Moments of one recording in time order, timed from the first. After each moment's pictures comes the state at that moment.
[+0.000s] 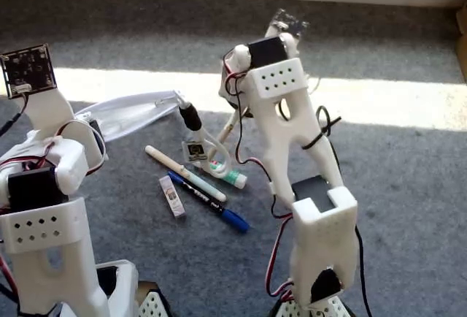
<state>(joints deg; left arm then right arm) -19.3 -45.9 31.0 72.1 11.5 -22.8 24.2 -41.1 99.9 -44.0</state>
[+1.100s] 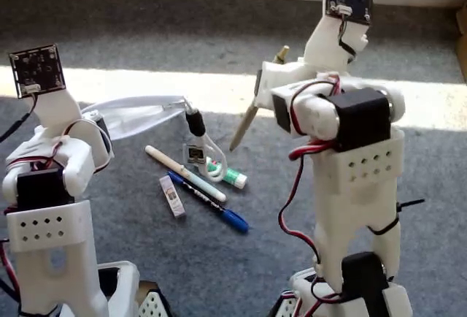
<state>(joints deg) -16.2 -45.9 34.6 66.4 11.5 -19.5 -14.2 -32.6 99.9 -19.7</state>
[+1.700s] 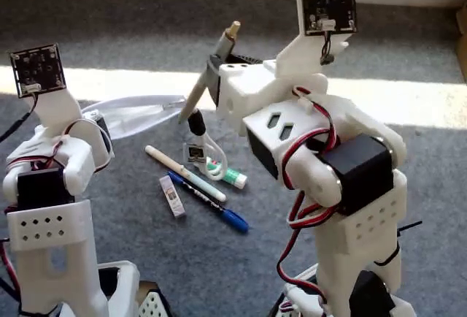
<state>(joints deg) -16.2 -45.9 34.6 66.2 11.5 -33.6 -21.3 -32.6 84.9 -17.5</state>
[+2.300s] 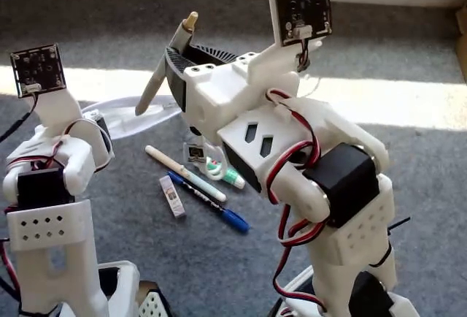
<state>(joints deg) -16.1 -45.9 34.6 66.2 11.5 -40.7 -21.3 -32.6 77.0 -17.5</state>
